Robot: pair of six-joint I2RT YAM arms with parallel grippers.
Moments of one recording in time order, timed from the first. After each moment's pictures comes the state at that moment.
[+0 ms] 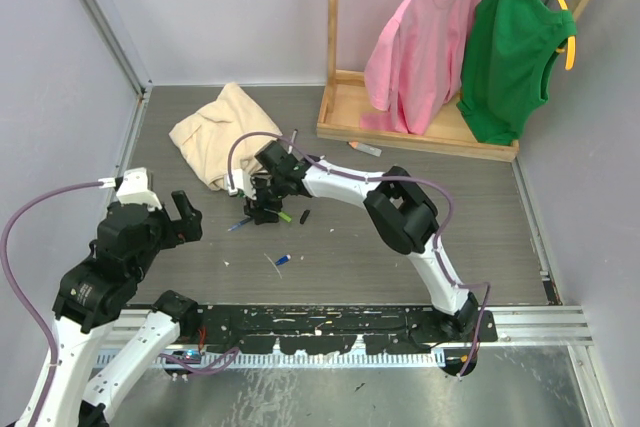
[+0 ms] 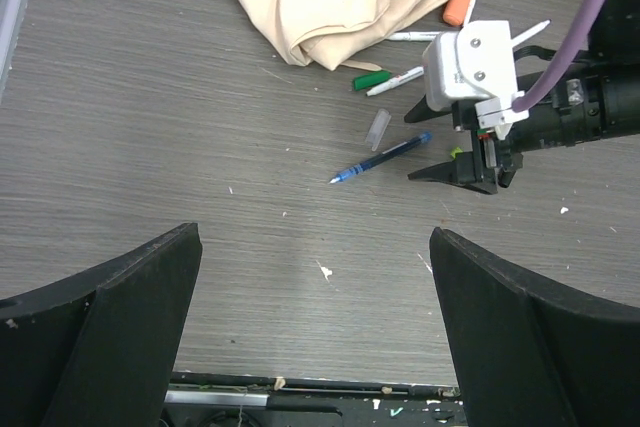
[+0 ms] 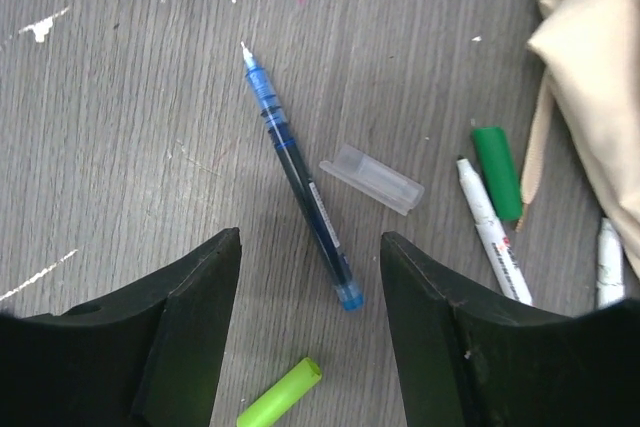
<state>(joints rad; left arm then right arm) -0.40 0.49 0.97 -1.00 -0.35 -0.40 0.90 2.21 1.69 -0.35 -0.53 -0.66</state>
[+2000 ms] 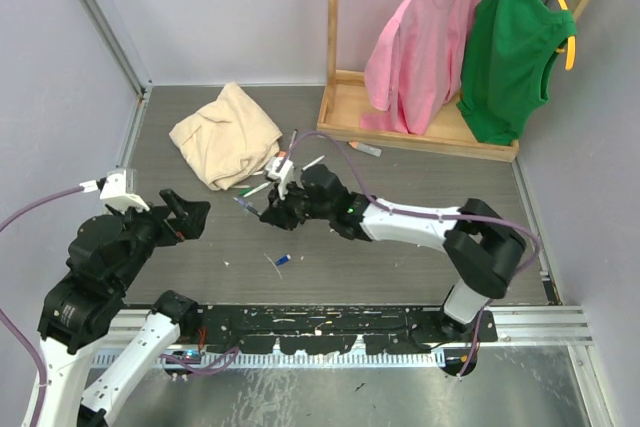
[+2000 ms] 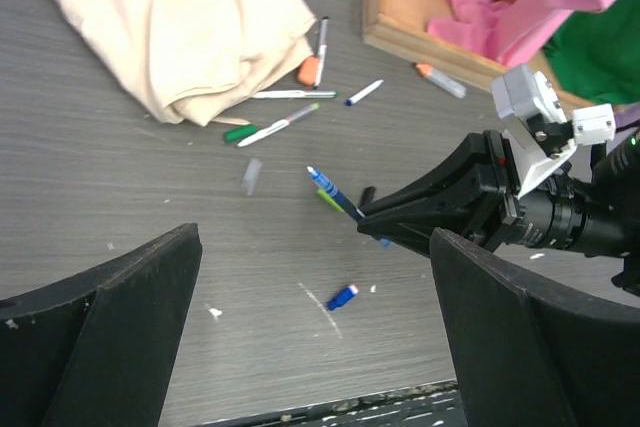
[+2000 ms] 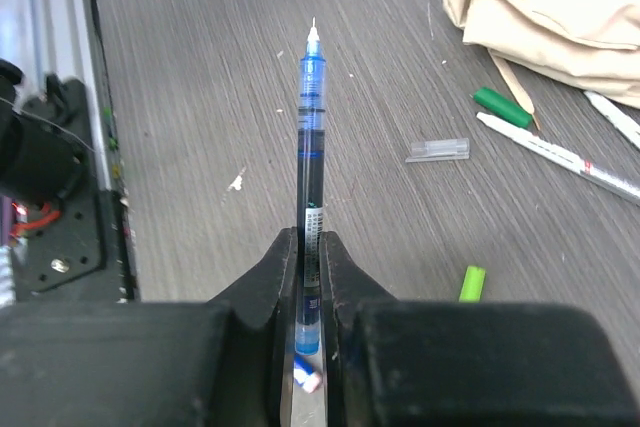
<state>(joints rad) -0.40 0.42 1.02 -0.89 -0.17 -0.48 0.96 1.69 1.05 0.26 -0.34 0.06</state>
